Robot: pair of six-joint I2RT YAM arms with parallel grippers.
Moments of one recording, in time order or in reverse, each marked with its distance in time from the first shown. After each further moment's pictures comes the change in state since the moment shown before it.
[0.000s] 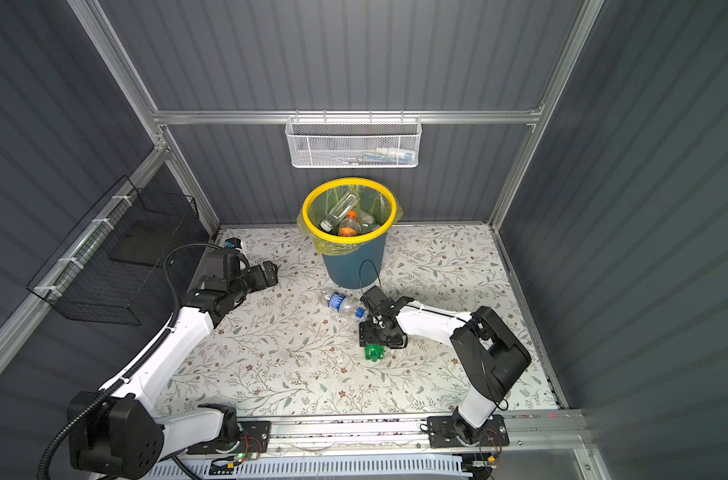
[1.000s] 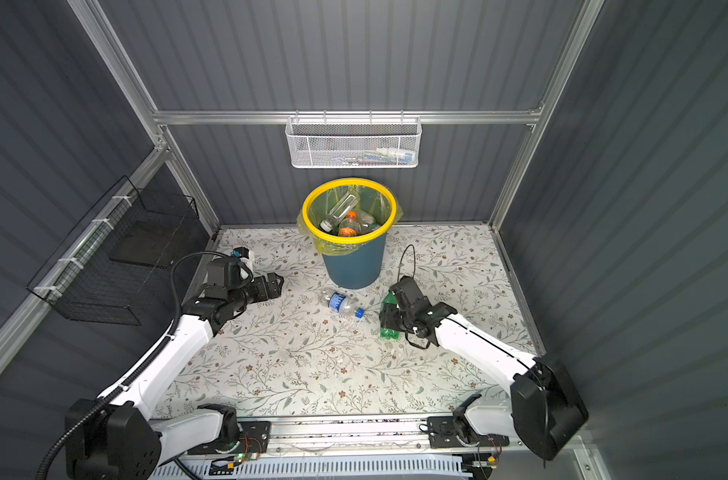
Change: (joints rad) left arm 0.000 -0.064 -0.070 -0.028 0.139 0.051; right arm -0.150 -0.423 -0.156 0.117 0.071 0.043
